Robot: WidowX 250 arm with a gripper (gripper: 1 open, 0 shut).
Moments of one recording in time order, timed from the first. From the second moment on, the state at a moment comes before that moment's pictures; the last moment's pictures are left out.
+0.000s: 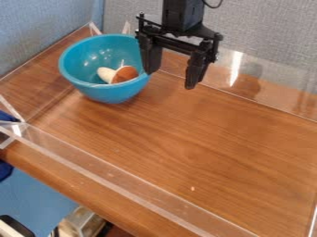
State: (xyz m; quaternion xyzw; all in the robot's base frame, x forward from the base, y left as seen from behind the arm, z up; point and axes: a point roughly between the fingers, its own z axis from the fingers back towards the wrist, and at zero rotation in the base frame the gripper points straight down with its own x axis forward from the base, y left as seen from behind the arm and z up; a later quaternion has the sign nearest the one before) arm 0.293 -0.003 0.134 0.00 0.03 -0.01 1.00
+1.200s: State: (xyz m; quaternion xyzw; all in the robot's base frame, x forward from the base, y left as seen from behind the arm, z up) arm 0.310 0.128 0.108 0.02 0.04 0.10 0.99
